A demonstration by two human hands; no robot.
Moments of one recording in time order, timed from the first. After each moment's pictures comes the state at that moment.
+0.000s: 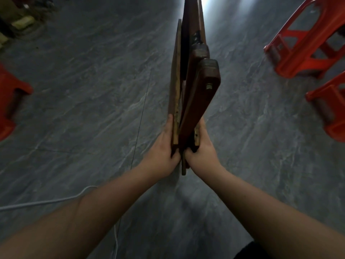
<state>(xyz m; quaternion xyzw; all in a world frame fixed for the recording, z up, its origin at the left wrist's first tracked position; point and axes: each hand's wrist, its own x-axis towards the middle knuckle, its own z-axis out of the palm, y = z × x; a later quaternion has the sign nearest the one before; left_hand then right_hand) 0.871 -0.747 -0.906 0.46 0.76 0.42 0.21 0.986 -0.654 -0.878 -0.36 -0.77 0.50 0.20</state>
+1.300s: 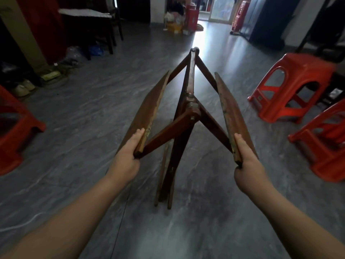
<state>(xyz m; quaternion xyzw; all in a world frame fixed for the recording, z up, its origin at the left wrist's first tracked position) 0.794 -0.775 -0.847 0.41 0.79 0.46 0.09 1.080 -0.578 -0.786 -0.40 -0.85 0.28 0.22</state>
